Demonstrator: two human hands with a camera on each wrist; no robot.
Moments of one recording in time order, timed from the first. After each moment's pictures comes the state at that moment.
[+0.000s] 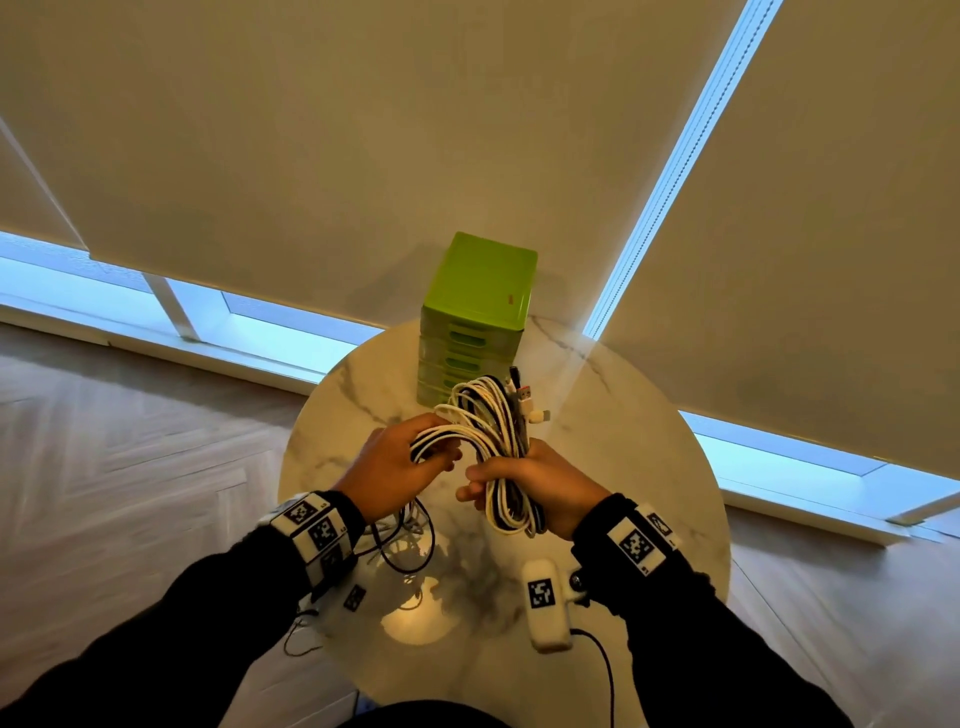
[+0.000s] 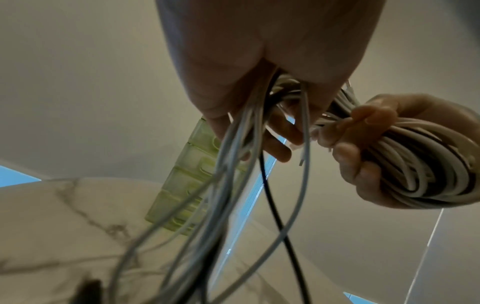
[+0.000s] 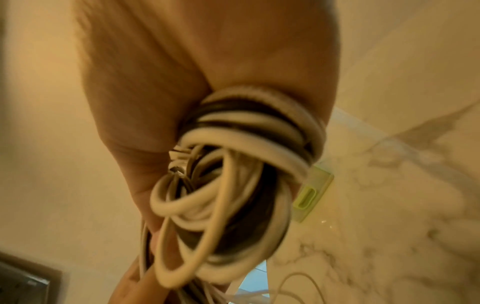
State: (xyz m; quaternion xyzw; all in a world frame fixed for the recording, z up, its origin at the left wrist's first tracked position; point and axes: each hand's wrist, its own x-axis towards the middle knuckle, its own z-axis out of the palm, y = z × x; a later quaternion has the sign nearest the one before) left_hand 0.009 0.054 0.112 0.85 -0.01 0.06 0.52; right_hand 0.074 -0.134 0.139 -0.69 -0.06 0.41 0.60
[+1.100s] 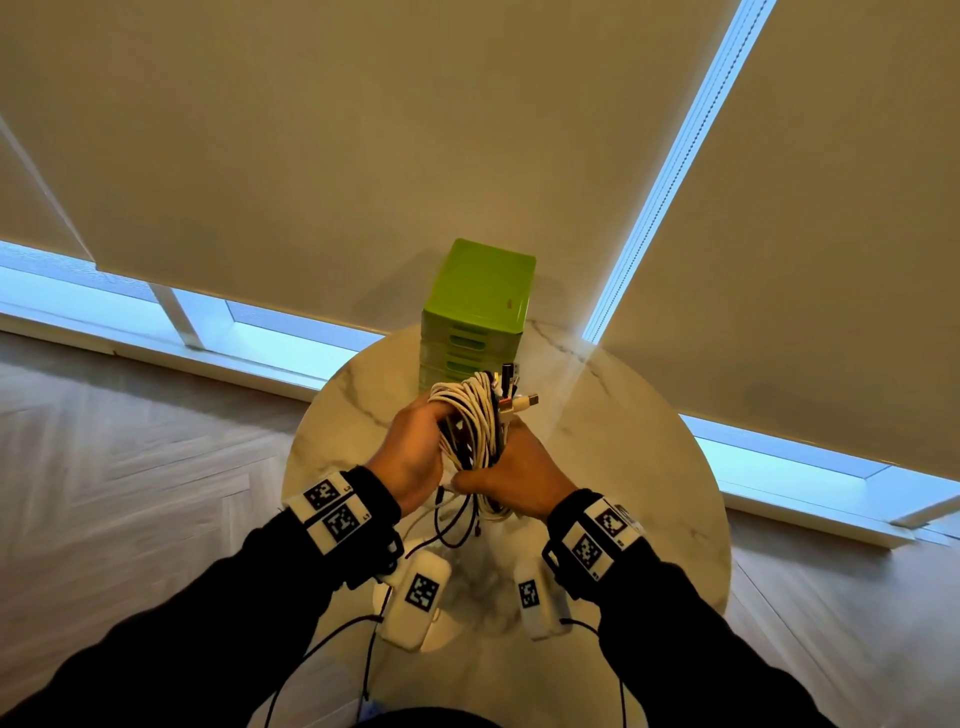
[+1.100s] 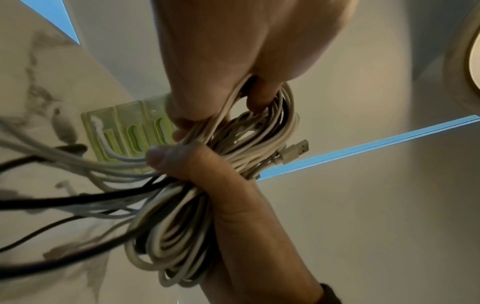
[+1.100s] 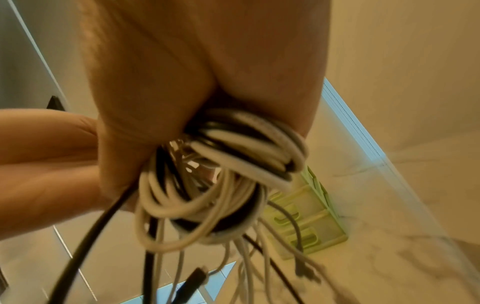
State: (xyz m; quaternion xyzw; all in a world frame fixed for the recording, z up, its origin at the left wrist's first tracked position) left_hand 0.032 0.009 0.155 0.48 0.16 0.06 0.86; right_hand 0.078 -0.119 0.132 -0.83 -0.26 0.20 0.45
